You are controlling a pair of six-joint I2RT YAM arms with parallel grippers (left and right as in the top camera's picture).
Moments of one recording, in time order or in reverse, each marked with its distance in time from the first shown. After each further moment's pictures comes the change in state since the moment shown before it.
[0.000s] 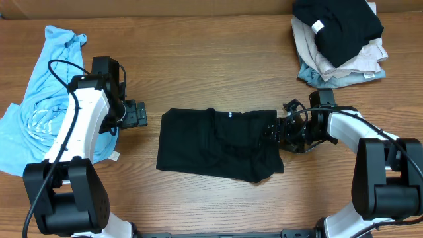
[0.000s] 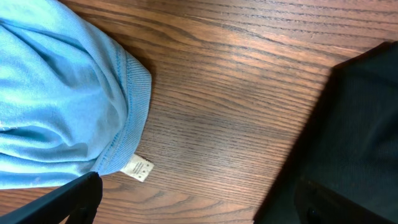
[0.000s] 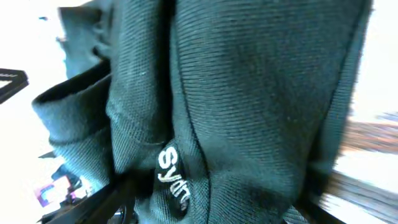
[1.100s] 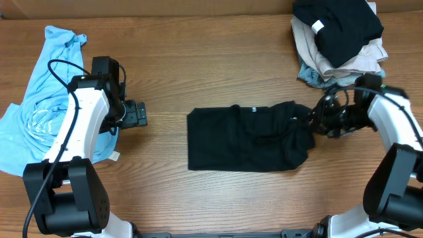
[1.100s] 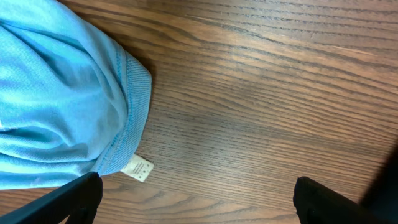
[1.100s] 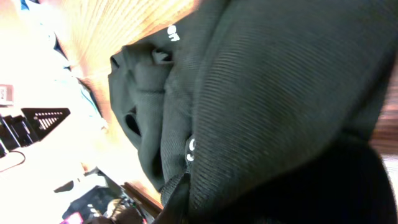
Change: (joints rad) left arm 0.000 0.000 0.000 0.000 0.000 0.003; right arm -0.253 -0.036 0.314 -0.473 0.081 -0.140
